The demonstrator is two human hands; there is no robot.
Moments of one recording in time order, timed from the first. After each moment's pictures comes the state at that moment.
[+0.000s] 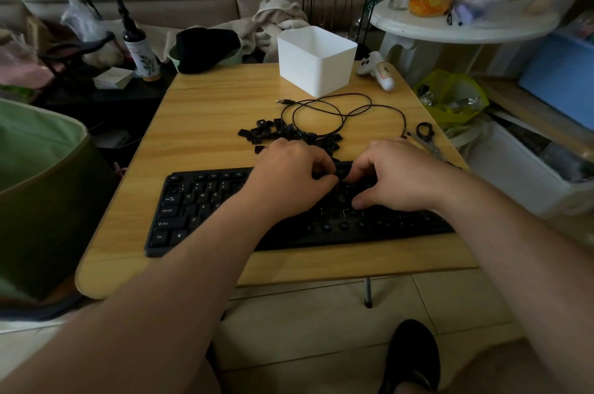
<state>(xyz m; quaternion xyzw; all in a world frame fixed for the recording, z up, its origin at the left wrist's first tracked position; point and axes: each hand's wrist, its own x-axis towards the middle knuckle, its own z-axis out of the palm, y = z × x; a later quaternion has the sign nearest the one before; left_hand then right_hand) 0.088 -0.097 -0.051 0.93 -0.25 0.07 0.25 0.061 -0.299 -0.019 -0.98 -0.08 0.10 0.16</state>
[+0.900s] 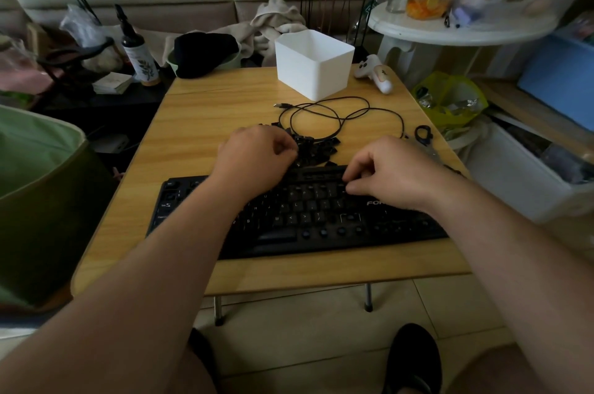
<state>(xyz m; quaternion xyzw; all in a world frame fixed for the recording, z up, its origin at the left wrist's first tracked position) 0.123 -0.068 -0.044 0.96 -0.13 0.04 0.25 0.060 -0.294 -0.016 -0.96 -0.03 0.07 0.26</state>
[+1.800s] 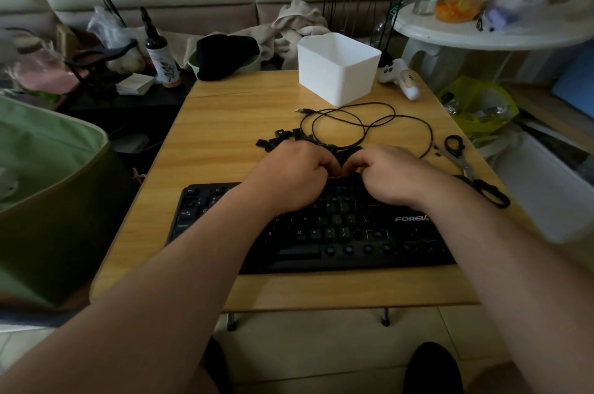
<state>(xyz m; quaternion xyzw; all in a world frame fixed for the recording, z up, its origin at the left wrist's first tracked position) 0.123 -0.079 -0.040 0.94 -0.23 -0.04 0.26 0.107 -0.264 -0.030 -0.97 0.00 0.12 0.21</state>
